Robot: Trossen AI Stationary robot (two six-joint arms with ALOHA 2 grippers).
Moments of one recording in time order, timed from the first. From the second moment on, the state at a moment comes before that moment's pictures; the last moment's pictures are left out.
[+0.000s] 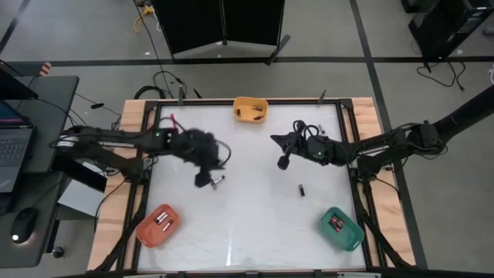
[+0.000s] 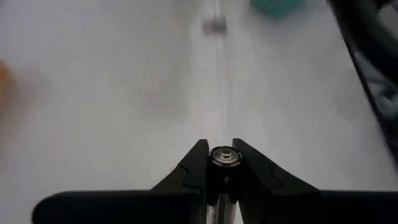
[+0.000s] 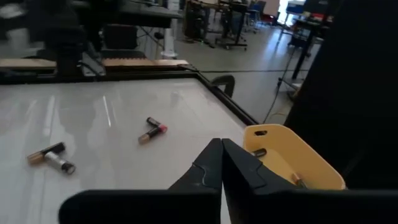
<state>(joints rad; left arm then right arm) 0.01 1.20 0.96 -0.48 0.11 -0.11 -0.06 1.28 0.49 0.60 0.45 -0.06</state>
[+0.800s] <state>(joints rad) -0.76 1.19 0.82 -0.82 -0.05 -1.47 -0.11 1.37 0.49 0.57 0.45 -0.02</state>
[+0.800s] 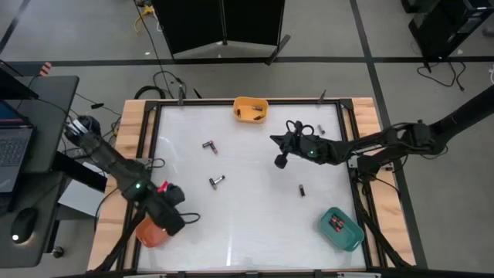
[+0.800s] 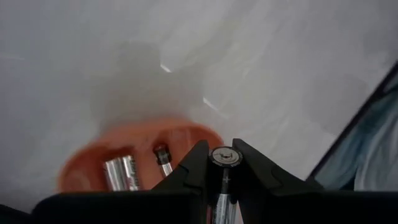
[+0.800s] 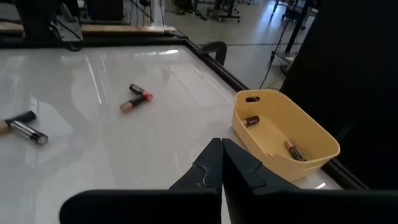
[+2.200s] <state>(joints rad) -0.95 1.19 0.59 -0.71 -0.09 -1.90 -0.11 1.39 0.49 0.58 0.44 -0.01</state>
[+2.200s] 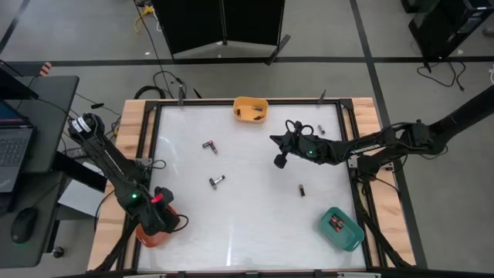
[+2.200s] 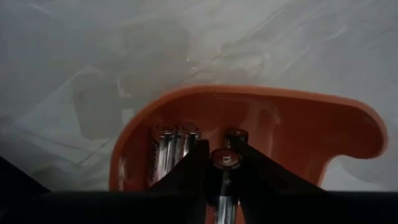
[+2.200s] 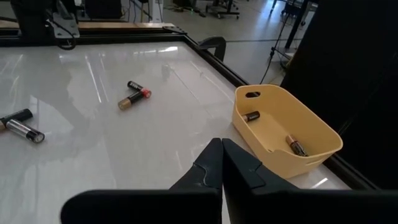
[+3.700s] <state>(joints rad) -0.21 1.16 0.90 -0.98 -0.06 -0.59 -0.11 1.39 0.49 0.60 0.33 0.00</state>
